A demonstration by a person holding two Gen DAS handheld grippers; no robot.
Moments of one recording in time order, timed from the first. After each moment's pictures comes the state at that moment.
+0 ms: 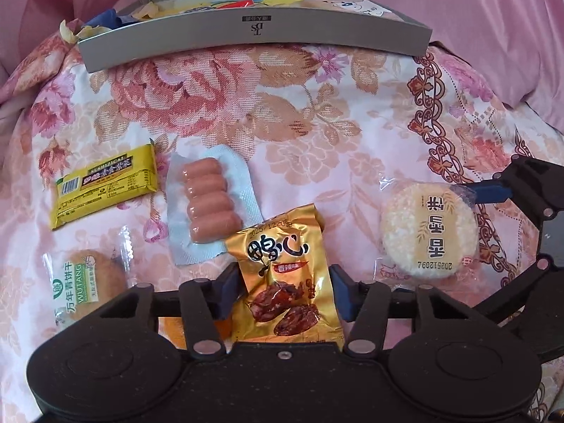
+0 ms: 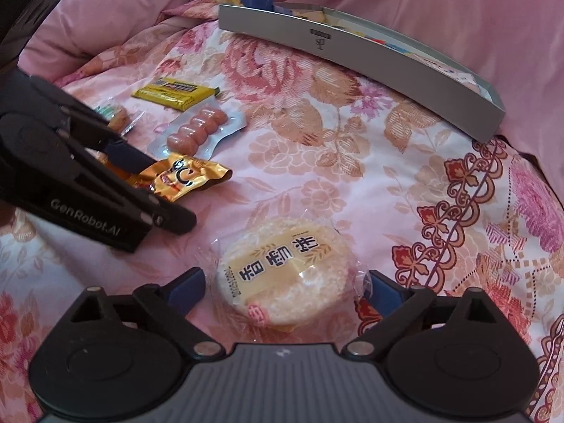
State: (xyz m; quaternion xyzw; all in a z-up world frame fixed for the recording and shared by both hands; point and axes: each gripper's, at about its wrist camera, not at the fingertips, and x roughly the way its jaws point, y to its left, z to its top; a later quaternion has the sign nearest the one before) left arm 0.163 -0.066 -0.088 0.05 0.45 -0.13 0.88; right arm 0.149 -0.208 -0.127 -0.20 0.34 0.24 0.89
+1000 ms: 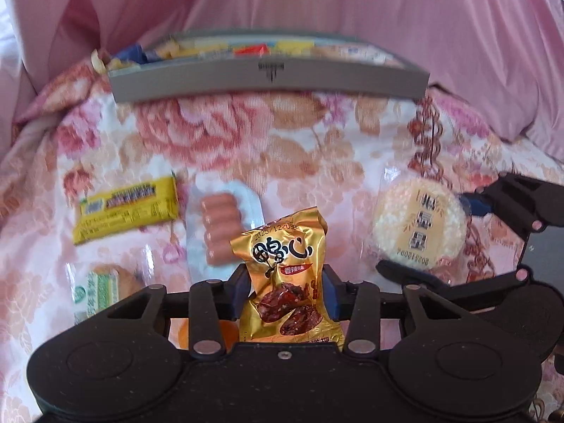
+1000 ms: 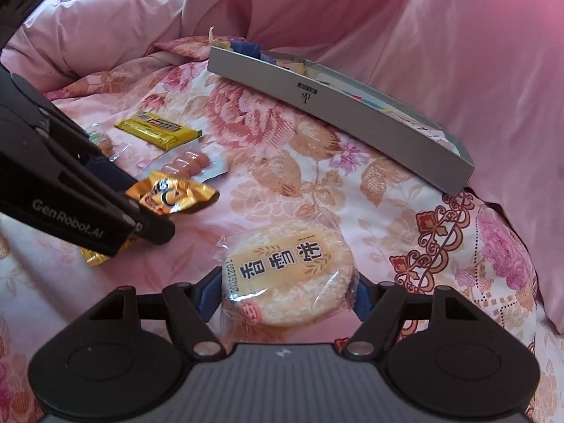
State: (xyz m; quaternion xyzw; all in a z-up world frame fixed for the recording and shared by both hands) left arm 0.143 -0.064 -0.071 0.03 0.37 -0.11 0.92; right arm 0.134 -0.197 -0.127 -0.22 0.24 0.19 0.93
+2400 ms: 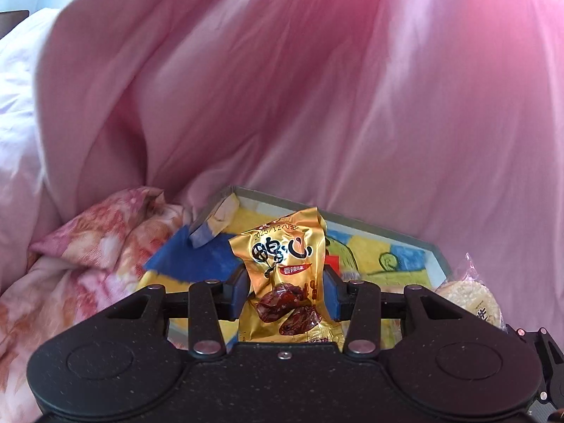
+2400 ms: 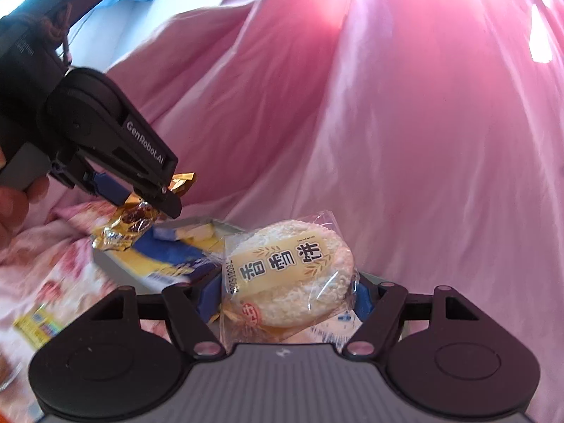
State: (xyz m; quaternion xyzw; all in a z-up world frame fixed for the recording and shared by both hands) left arm 0.309 -0.037 0.053 -0.10 0.25 0.00 0.96; right arm 0.243 -0.191 -0.039 -0.12 0.03 0.14 0.98
